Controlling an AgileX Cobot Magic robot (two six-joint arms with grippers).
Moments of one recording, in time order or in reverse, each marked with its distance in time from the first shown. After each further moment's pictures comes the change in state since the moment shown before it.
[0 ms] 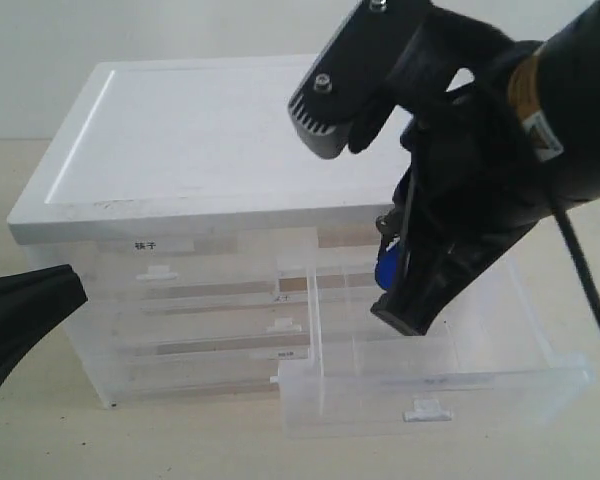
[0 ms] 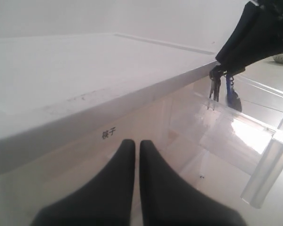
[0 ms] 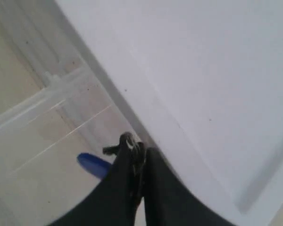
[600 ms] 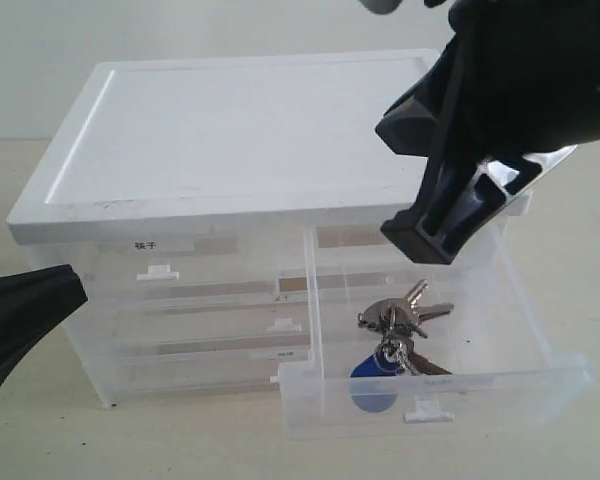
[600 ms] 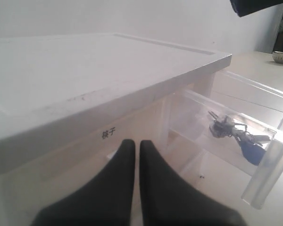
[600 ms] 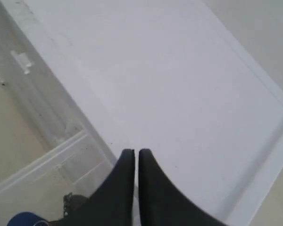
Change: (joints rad) left arm 0.000 0.000 0.000 0.000 0.000 0.000; right arm 0.000 -0.129 -0.013 0.028 -0.136 -0.024
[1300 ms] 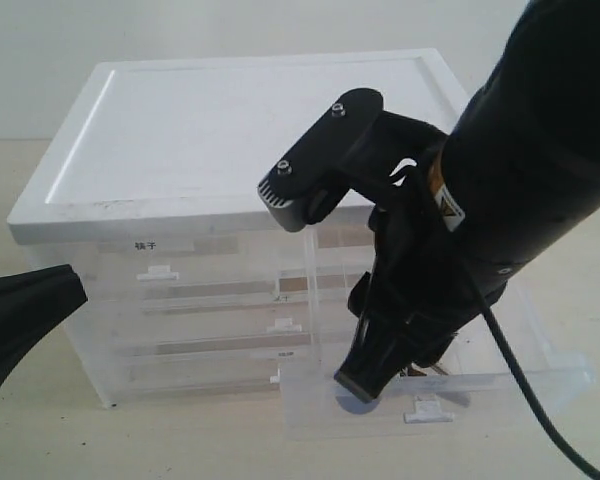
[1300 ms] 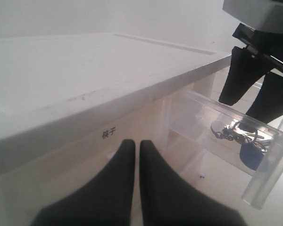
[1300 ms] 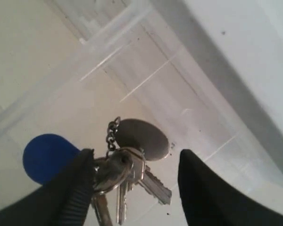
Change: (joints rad) left arm 0.000 0.000 0.000 0.000 0.000 0.000; right arm 0.000 0.281 -0.010 0.139 0.253 0.074
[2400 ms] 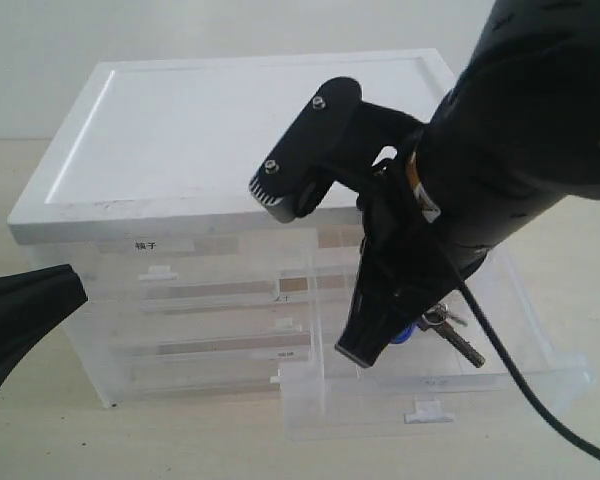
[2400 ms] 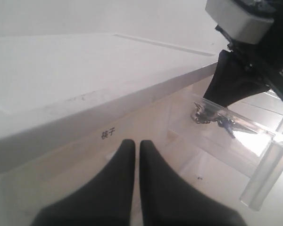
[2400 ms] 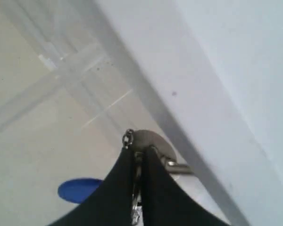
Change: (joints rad) left arm 0.000 0.000 0.000 0.000 -0.002 -0.016; right arm 0.000 0.039 -0.004 -0.157 -0.062 0.015
